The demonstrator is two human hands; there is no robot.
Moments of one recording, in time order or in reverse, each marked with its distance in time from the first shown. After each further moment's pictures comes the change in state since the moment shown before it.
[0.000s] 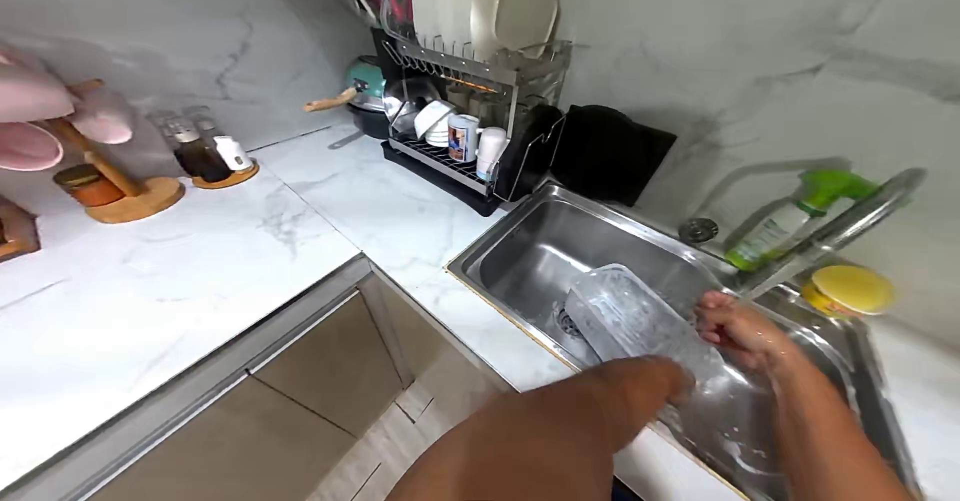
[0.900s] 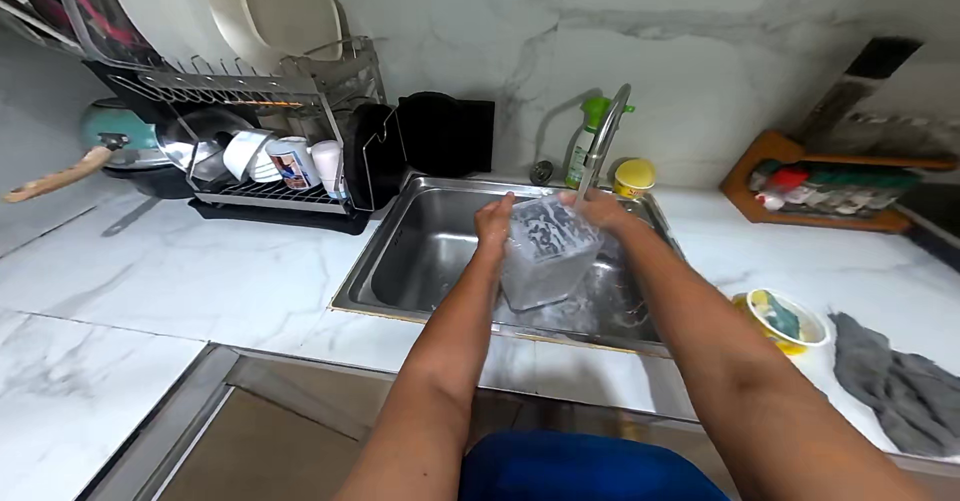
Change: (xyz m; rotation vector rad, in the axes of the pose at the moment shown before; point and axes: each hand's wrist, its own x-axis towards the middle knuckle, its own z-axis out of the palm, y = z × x) left_hand -0.048 -0.044 -0.112 -1.109 1.053 0.029; right_hand 0.002 -0.029 -0.038 -0.542 0.213 -0.184
